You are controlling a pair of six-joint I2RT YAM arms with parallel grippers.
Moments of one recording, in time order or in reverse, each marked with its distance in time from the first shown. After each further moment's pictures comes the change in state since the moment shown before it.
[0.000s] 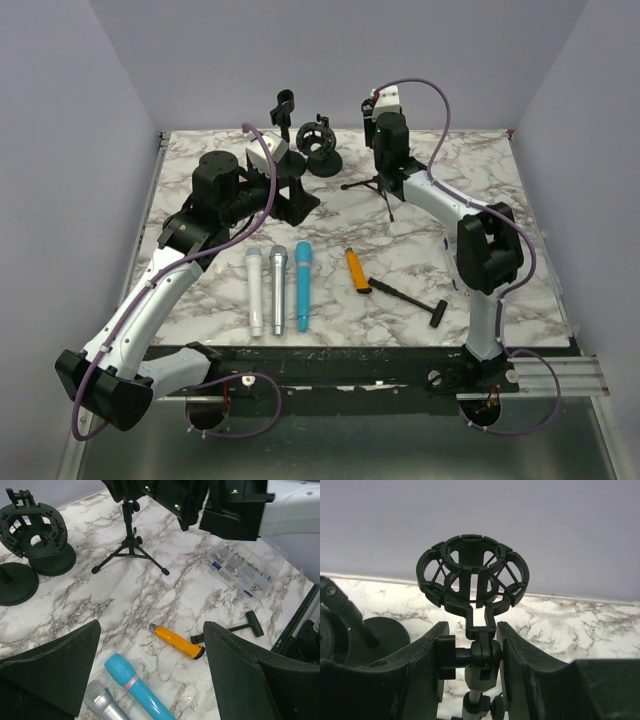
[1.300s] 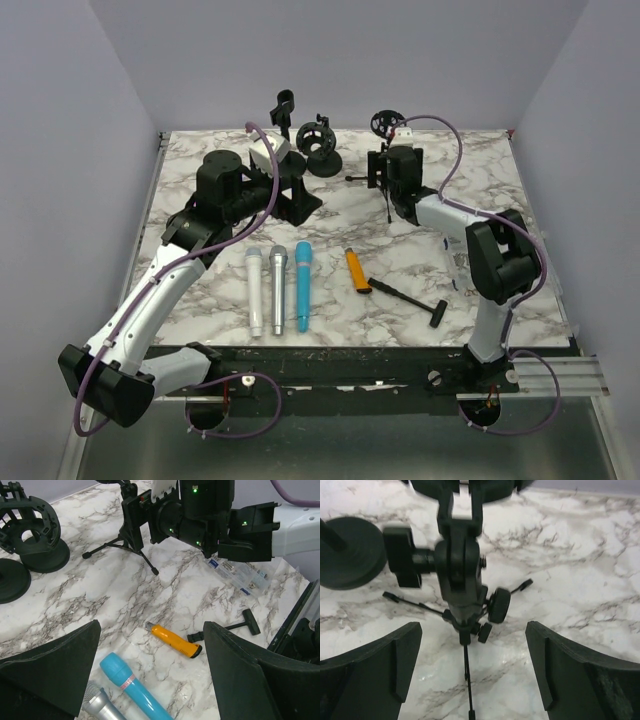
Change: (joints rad) left arm 0.000 0.021 -0.003 0.010 0.017 -0.015; right arm -0.048 -0.083 -0.297 -0.043 -0.071 0.174
